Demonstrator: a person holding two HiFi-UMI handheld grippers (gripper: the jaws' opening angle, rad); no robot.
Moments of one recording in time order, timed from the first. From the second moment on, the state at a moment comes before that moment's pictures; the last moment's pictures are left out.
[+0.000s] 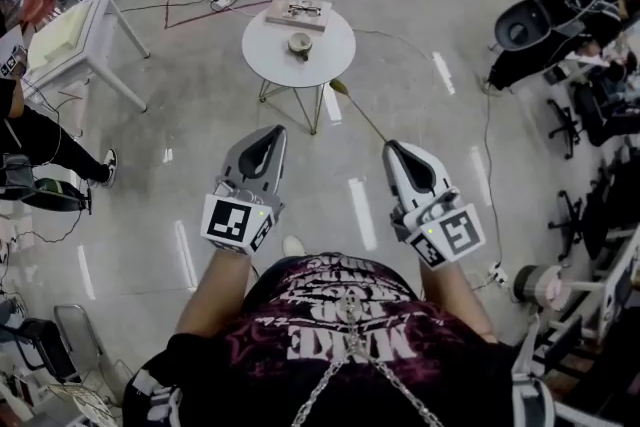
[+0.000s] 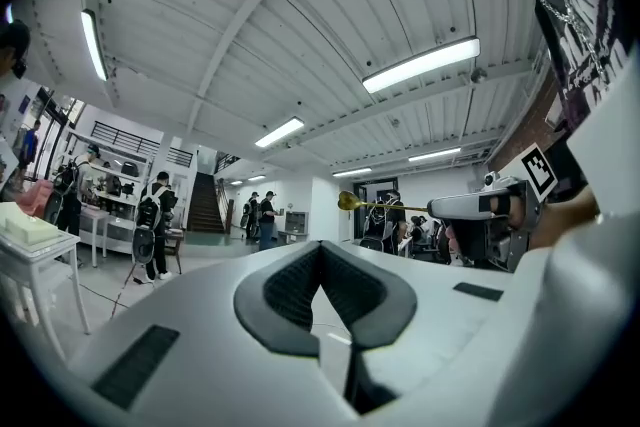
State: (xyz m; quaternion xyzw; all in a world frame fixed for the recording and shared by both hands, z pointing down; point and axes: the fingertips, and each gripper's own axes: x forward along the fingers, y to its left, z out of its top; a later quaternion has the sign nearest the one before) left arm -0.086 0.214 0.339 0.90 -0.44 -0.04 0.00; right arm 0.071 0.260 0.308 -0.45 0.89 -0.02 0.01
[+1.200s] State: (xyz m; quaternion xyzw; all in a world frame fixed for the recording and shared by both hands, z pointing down) left arm -0.118 0.147 0.376 0.89 -0.45 0.01 0.04; right arm 0.032 0.159 0.327 -0.43 0.90 -0.05 0.04
